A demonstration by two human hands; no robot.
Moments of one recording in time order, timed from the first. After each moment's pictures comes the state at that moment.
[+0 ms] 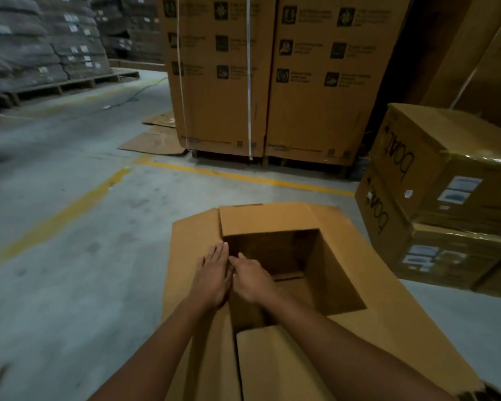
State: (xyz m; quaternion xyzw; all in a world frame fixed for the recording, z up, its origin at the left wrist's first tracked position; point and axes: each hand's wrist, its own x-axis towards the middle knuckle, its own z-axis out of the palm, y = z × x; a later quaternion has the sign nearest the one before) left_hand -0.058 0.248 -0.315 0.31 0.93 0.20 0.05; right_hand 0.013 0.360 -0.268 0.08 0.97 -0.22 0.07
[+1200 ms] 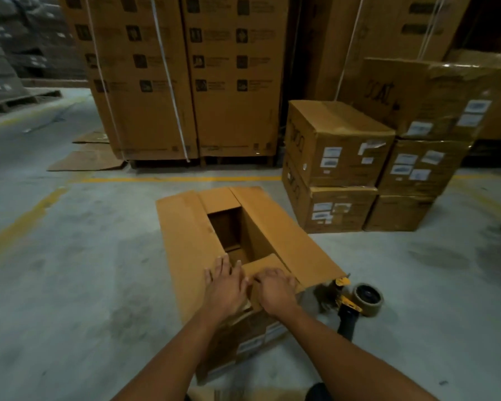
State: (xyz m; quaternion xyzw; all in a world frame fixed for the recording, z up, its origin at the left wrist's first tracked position) left_hand 0.175 0.308 -0.283 0.39 0.91 0.11 0.09; right_hand 0.277 0.414 -0.273 0.29 0.94 -0.18 0.01
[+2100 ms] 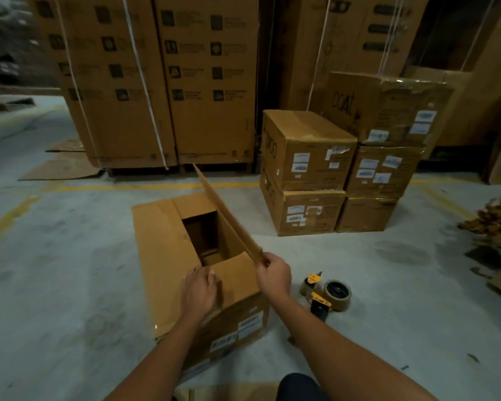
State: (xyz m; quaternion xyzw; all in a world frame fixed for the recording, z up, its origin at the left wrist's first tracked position) left_hand 0.194 0.314 -0.294 0.27 0.90 0.34 0.07; right_hand 0.326 0.433 -0.224 0.44 0.78 -0.38 -0.23
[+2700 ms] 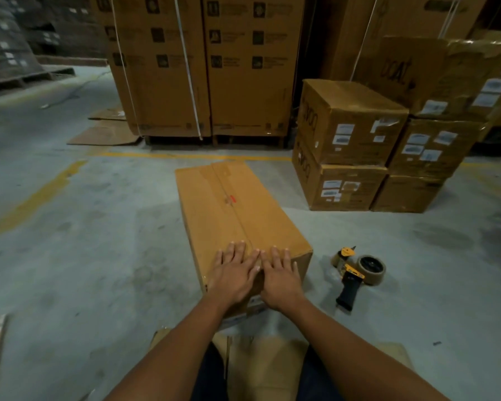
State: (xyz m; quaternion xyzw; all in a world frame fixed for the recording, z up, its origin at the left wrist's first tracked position) left_hand 0.218 0.247 -0.309 0.45 0.89 0.05 0.05; right_hand 0.327 0.346 -0.287 0.27 0.95 -0.11 0.08
